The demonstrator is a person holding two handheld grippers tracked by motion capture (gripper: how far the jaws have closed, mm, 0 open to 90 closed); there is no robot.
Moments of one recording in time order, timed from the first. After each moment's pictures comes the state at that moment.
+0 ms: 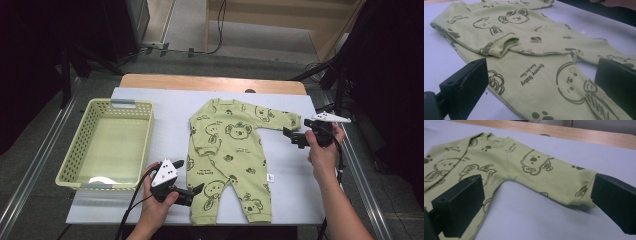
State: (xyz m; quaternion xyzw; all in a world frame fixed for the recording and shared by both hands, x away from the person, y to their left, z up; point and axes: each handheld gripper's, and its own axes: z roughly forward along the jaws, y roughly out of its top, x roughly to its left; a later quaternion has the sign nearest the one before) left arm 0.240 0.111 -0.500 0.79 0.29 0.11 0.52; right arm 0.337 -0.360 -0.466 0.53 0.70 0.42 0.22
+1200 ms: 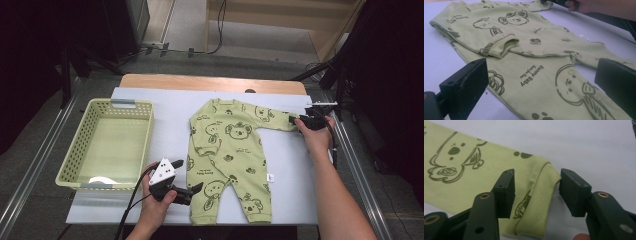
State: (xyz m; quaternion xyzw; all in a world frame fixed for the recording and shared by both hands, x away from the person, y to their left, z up) left arm 0.242 0.114 -0.500 0.79 0.30 0.10 0.53; right arm 0.422 -0.395 -0.516 0.64 0.67 0.31 0.19
